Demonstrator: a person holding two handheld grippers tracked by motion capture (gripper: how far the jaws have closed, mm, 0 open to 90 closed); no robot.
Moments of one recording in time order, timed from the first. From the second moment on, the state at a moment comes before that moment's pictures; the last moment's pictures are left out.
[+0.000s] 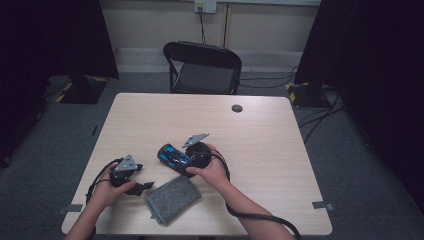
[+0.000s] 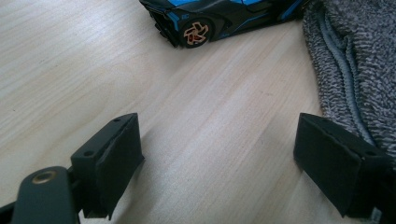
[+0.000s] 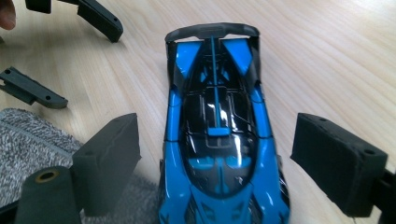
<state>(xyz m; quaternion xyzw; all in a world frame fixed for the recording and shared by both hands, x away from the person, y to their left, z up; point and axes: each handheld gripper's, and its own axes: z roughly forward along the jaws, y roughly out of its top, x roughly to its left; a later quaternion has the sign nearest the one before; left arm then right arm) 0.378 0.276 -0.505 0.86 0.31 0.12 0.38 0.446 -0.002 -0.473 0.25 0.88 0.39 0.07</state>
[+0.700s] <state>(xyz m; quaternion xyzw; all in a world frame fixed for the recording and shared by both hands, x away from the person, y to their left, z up) 0.378 0.276 -0.505 0.86 0.31 0.12 0.38 0.459 0.013 -0.500 0.25 0.89 0.37 0.07</state>
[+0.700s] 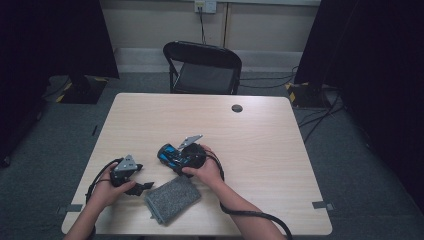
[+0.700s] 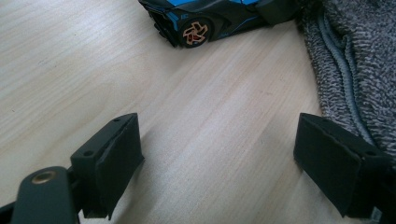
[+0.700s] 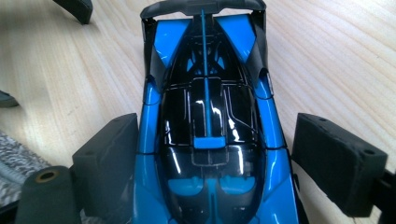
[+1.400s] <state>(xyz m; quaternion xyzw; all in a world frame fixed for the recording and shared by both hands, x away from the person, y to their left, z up) 0.379 0.277 -0.505 0.87 0.30 0.12 0.38 0.459 0.021 -0.504 0.24 0.89 0.37 0.09</state>
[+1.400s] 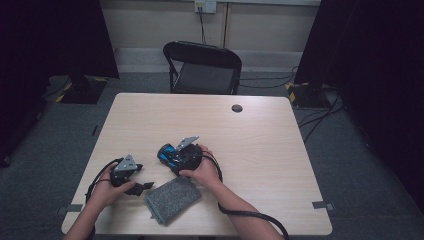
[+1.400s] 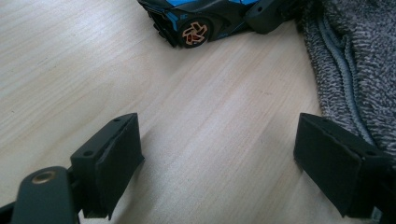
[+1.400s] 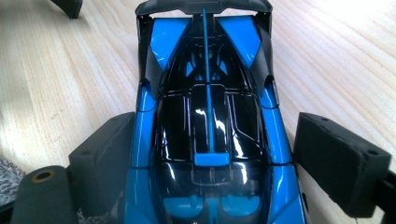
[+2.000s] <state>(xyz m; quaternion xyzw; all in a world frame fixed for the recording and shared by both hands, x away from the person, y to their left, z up) 0.379 0.276 -0.505 0.87 0.31 0.12 0.38 0.456 0.024 -0.501 0.24 0.89 0.37 0.09</state>
